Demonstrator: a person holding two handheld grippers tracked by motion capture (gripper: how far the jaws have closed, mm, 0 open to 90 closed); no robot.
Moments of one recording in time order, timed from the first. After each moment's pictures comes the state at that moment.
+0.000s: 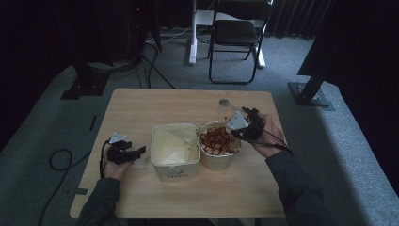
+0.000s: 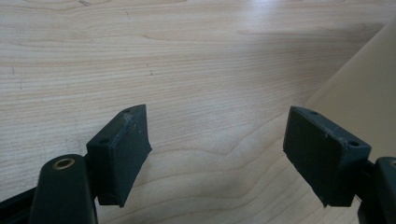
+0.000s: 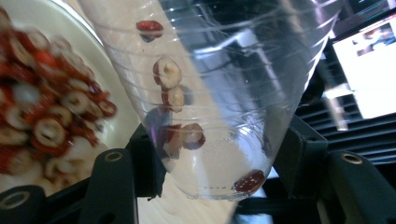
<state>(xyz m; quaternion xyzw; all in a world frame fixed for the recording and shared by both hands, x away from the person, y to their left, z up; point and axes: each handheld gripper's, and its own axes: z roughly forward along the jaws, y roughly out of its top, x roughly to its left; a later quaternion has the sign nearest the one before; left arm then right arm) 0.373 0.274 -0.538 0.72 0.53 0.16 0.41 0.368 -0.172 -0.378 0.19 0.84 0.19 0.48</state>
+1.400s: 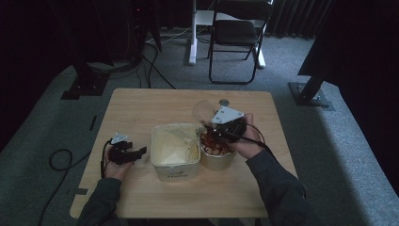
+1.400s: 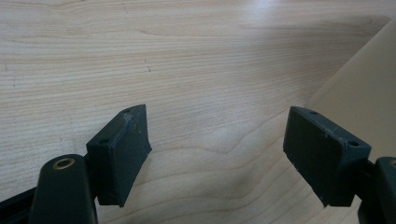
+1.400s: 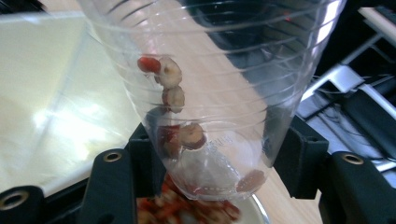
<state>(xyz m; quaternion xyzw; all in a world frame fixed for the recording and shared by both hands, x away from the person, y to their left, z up) 0.374 0.272 -0.541 0.73 0.53 0.16 0.41 0.360 -0.123 -0.356 0.20 0.85 0.37 0.31</state>
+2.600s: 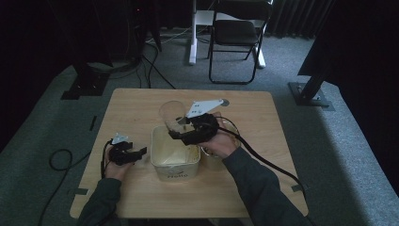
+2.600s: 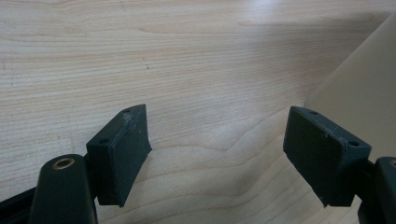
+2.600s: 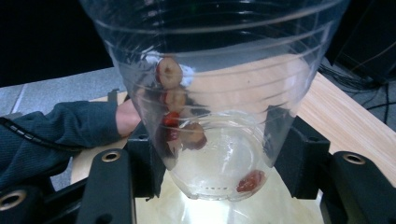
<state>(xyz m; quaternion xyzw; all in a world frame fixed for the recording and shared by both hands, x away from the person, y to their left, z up) 0.373 0.270 -0.542 0.73 0.53 0.16 0.40 0.360 -0.055 -0.336 0.15 0.85 0.50 0.08</state>
